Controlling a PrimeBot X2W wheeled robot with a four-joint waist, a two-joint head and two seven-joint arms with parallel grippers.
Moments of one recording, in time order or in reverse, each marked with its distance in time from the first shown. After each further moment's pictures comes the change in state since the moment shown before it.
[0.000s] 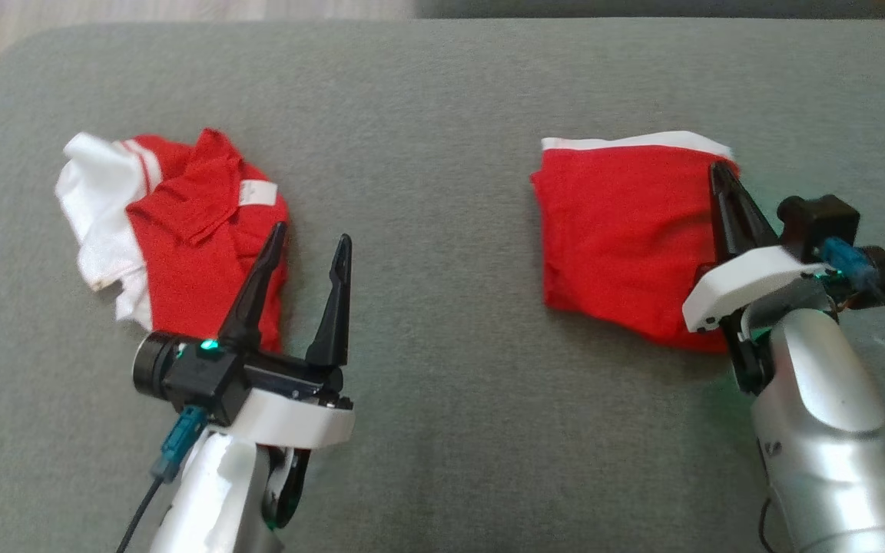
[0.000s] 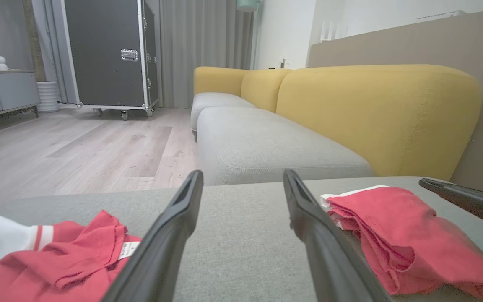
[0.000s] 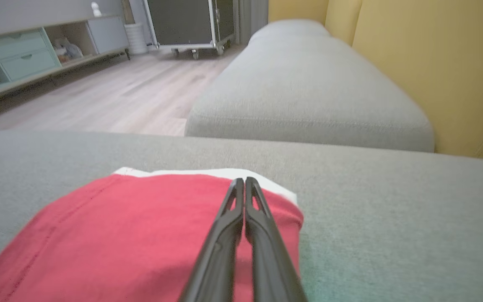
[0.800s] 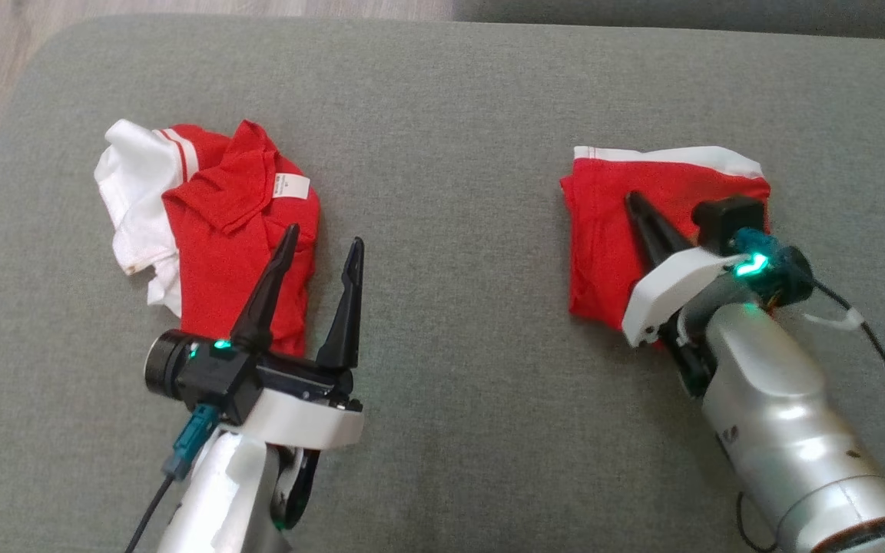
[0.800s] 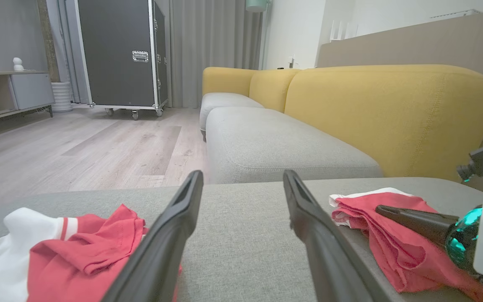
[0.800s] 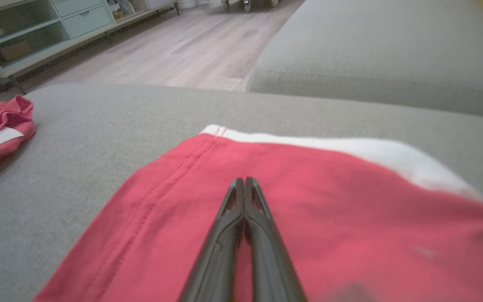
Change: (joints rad) left arm -0.008 0.000 -0.030 0.016 -0.009 0.010 0.000; right arm -0.186 -0.008 0.293 0.379 0.177 0.000 -0.043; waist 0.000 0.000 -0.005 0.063
